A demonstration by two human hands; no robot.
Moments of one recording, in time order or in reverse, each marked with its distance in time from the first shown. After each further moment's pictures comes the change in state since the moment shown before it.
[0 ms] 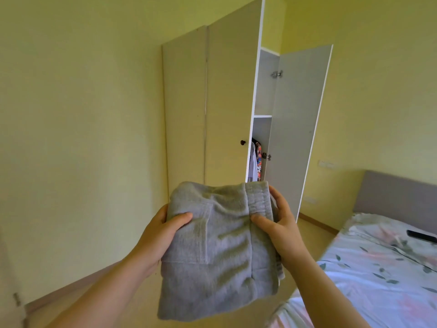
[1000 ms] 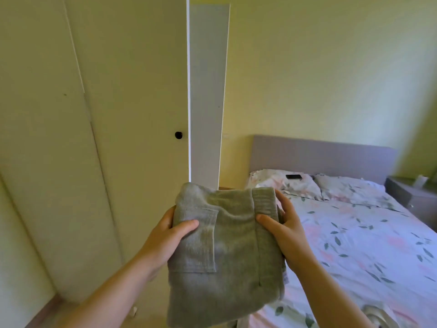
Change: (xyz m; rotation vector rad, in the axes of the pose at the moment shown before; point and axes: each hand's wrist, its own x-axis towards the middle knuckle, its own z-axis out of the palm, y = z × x) left_hand 0.383 -0.067 -0.002 0.027 -0.649 -0.012; right_hand 0.202 0.127 0.061 -0.123 0.648 0.100
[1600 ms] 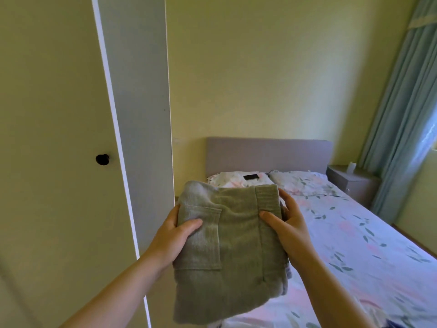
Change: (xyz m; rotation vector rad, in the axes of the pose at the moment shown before) left_hand 0.182 0.003 0.123 -0.051 -0.340 0.015; right_hand 0.105 0.012 -0.102 -0.175 0.392 -0.074
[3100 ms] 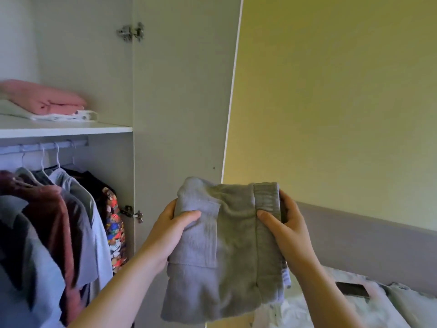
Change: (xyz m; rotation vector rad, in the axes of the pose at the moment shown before) left_hand 0.592 0.043 -0.083 -0.203 0.297 0.151; right_hand 0.612 0.123 0.204 0.032 -0.265 -0.183
